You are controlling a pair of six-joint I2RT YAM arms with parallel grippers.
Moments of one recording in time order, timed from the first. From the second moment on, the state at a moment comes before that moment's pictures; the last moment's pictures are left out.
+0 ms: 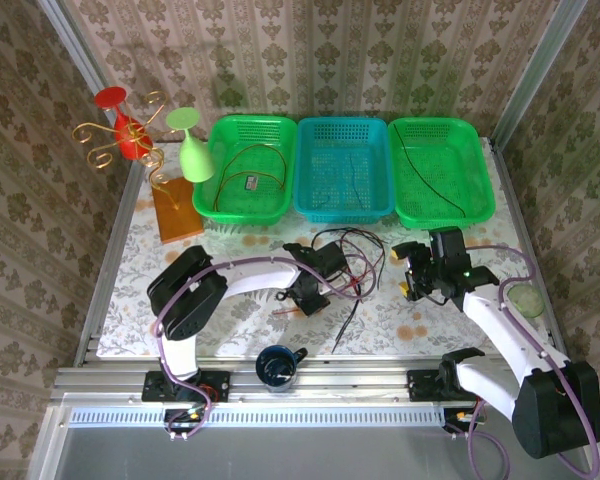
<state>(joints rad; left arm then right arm) -1.05 1.86 1.19 -0.79 0.02 0.01 0.16 1.00 0.57 -0.48 -0.29 1.46</state>
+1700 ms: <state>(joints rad) -0.88 1.50 1.42 -0.74 0.26 -0.04 0.23 1.08 1.05 -0.56 -0.49 0.34</state>
